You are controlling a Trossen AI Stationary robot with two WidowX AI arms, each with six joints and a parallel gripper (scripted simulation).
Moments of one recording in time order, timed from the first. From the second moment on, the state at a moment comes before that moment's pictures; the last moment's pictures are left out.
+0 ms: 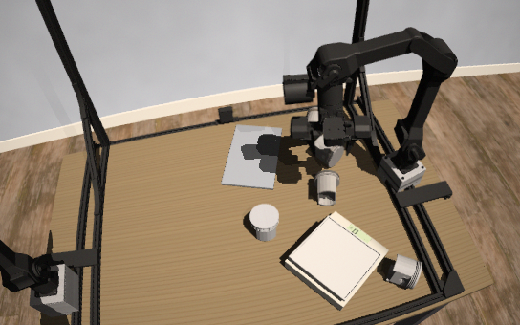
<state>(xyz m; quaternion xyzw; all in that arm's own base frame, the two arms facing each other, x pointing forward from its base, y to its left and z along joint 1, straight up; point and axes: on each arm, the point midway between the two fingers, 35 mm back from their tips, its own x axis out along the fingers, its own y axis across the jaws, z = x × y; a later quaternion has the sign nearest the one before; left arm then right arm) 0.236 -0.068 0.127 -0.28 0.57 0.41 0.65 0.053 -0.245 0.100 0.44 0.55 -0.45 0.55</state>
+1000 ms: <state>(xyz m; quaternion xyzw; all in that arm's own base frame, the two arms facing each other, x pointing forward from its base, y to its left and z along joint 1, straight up) 0.238 -0.069 0.133 -0.10 0.67 0.17 0.72 0.053 -0.245 0.100 0.44 0.55 -0.45 0.55</state>
